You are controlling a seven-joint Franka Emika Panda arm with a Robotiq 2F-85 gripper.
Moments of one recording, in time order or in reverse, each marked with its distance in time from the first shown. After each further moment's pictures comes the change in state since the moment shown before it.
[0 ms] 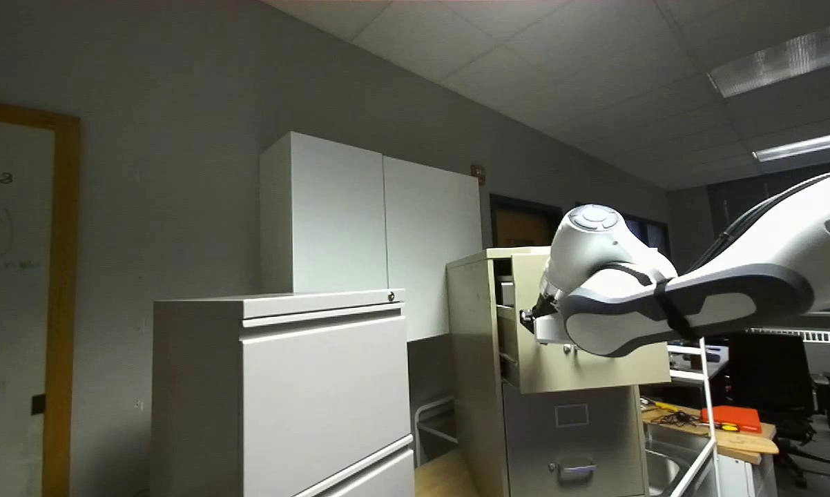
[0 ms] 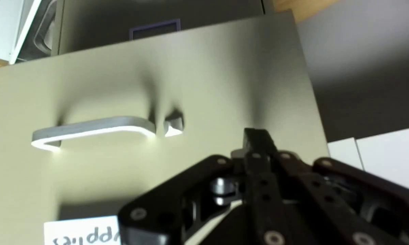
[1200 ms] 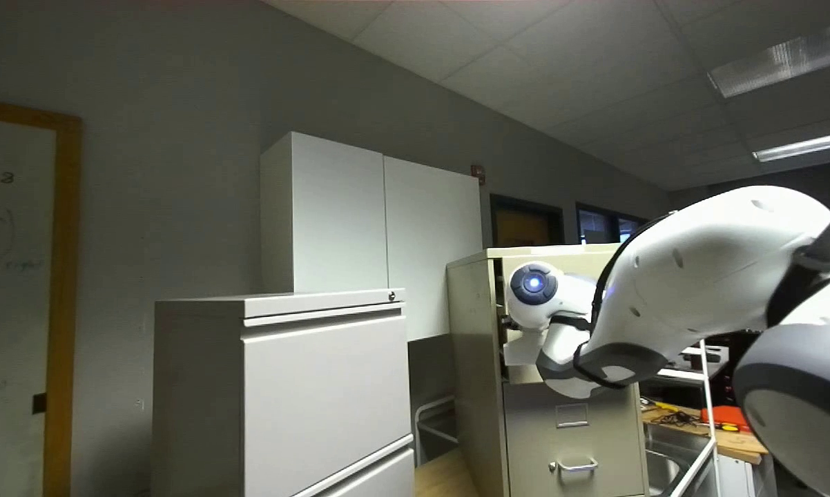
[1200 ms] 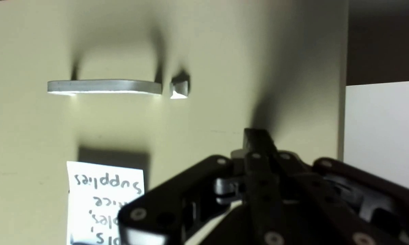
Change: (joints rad) arm -0.812 -0.008 0.641 0.068 -0.180 0.360 0.333
